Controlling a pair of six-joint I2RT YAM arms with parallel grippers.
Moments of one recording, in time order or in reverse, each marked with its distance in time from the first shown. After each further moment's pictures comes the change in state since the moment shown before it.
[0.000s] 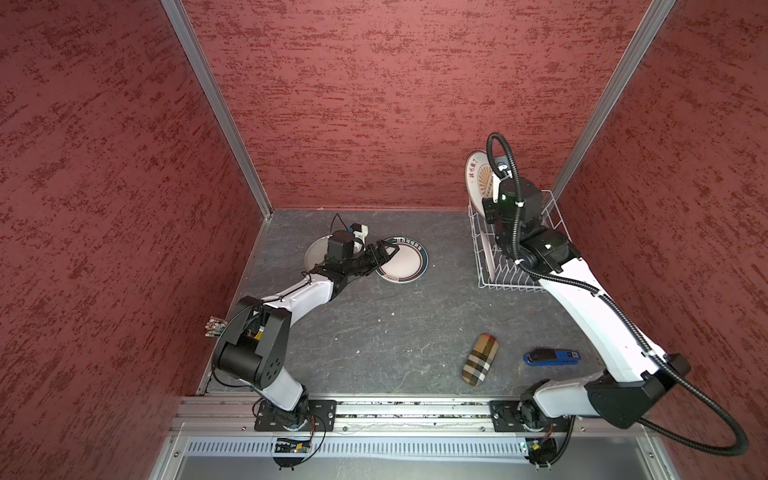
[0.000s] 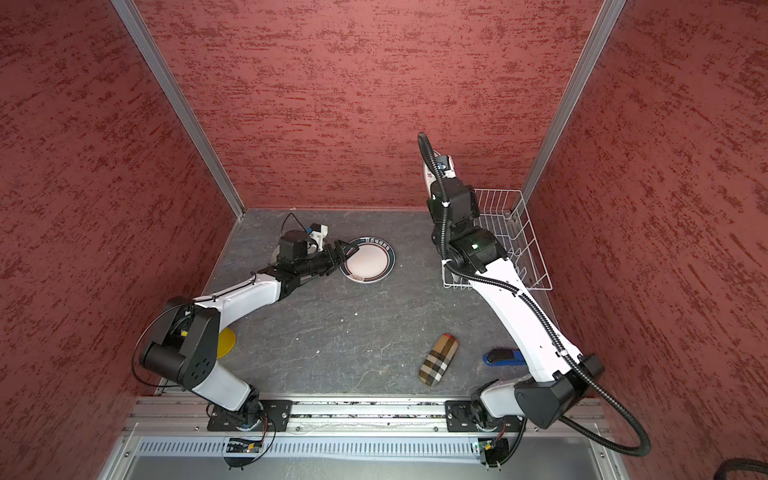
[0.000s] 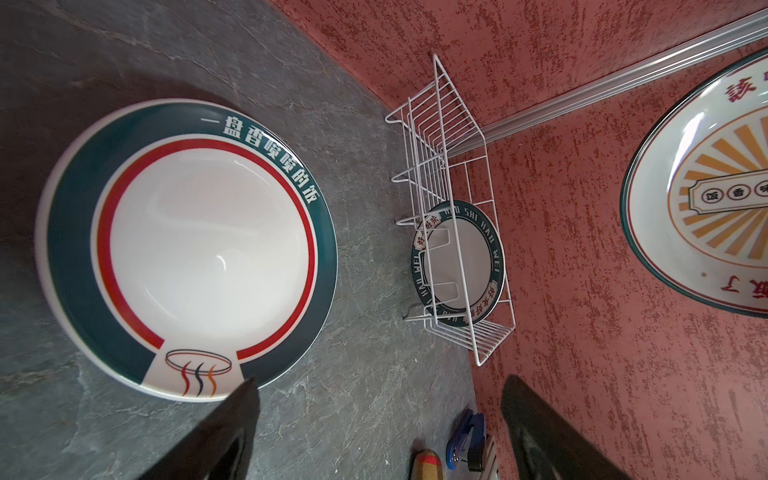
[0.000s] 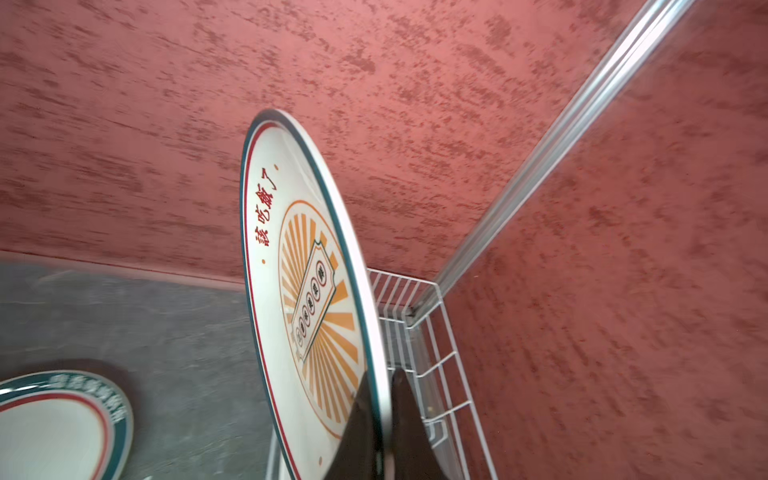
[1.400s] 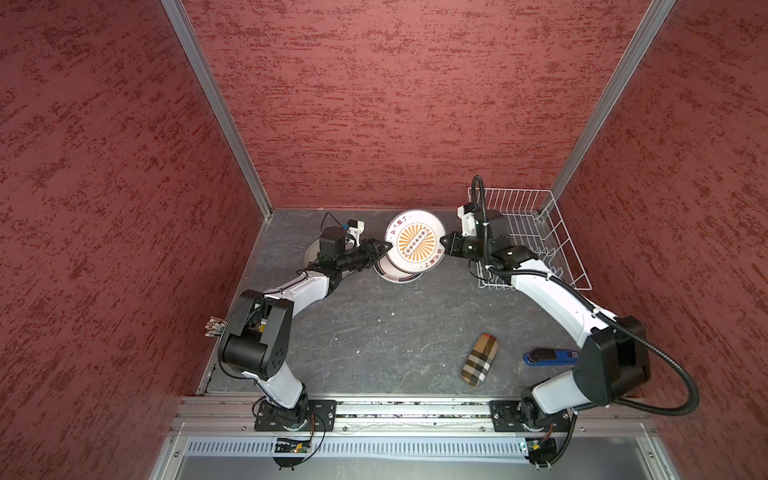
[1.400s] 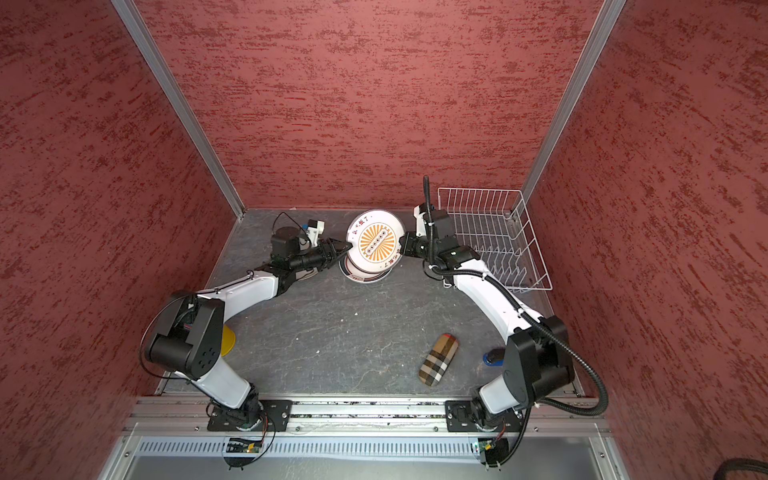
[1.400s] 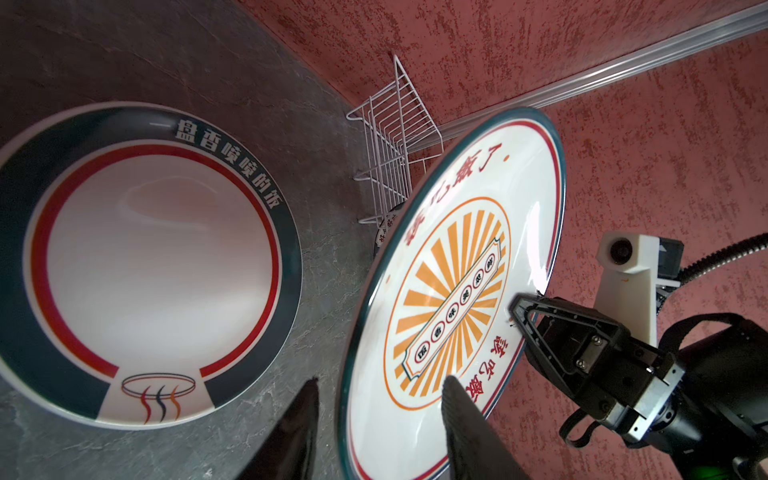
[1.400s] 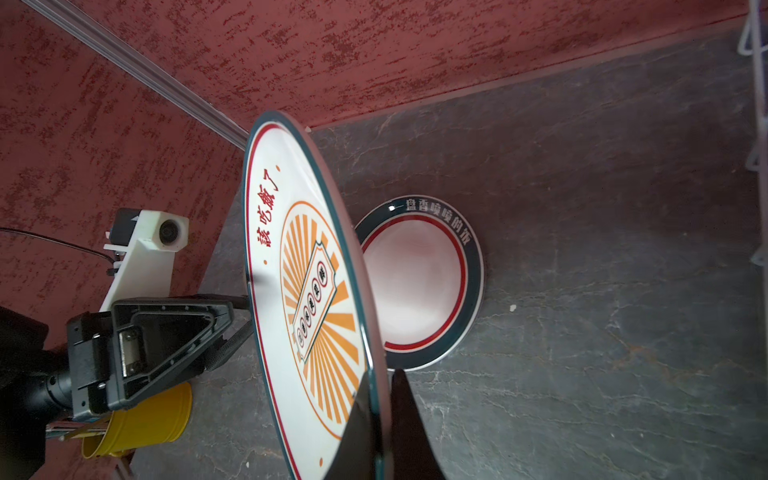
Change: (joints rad) left arm 0.079 0.053 0.008 0.134 0.188 -0.072; right arm -0.116 0.122 -0.381 0.208 -0.971 0.704
